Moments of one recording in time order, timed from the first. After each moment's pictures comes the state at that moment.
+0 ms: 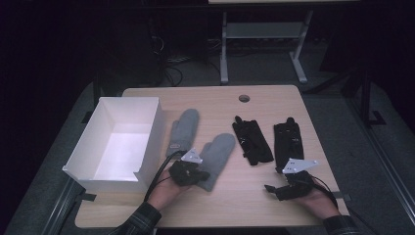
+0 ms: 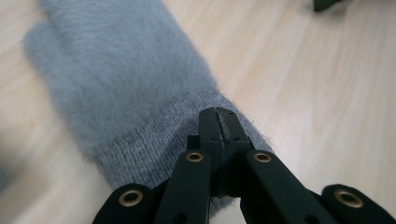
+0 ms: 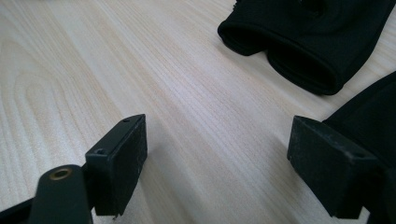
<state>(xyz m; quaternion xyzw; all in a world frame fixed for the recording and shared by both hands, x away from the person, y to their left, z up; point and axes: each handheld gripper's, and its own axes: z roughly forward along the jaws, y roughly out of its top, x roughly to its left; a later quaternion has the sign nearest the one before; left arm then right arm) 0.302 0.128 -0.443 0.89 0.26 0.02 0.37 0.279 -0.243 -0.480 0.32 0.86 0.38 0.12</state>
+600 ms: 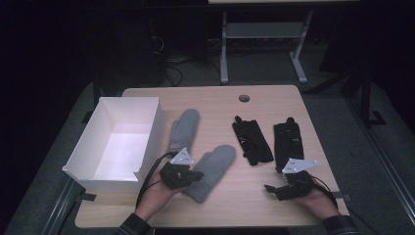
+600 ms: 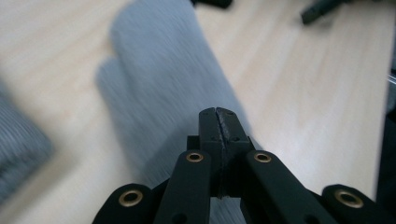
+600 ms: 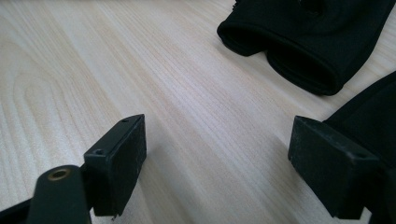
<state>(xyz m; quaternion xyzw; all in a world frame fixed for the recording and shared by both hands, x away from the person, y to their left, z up) 0.298 0.141 -0.421 0.89 0.26 0.05 0.38 0.280 -0.243 -0.480 0.32 0.86 0.38 0.12</state>
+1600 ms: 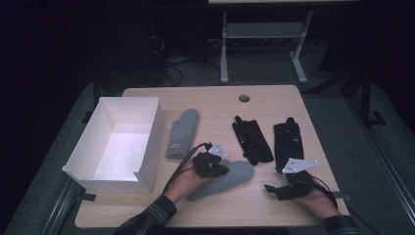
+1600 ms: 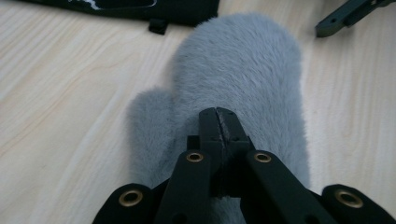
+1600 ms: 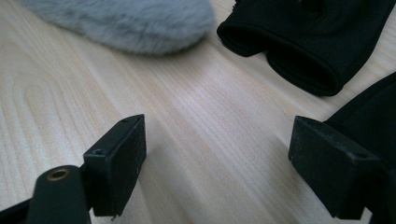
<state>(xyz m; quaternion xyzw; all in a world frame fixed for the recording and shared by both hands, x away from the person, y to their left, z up) 0.333 0.061 -0.444 0.92 0.19 0.02 0.35 0.280 -0.242 -0.481 0.32 0.86 0.38 0.12</state>
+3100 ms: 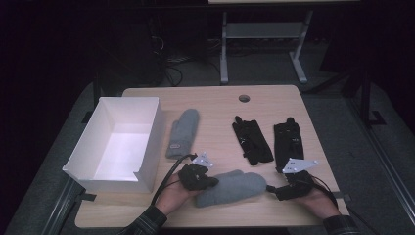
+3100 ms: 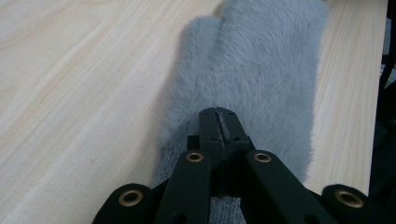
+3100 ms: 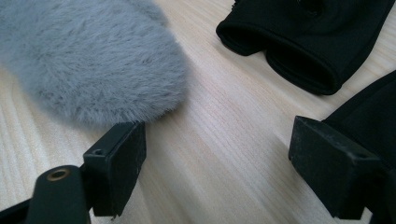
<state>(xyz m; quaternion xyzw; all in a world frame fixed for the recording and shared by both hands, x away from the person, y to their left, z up) 0.298 0.100 -0.442 0.90 0.25 -0.01 0.36 0.280 -0.243 -0.480 0.32 0.86 0.38 0.12</state>
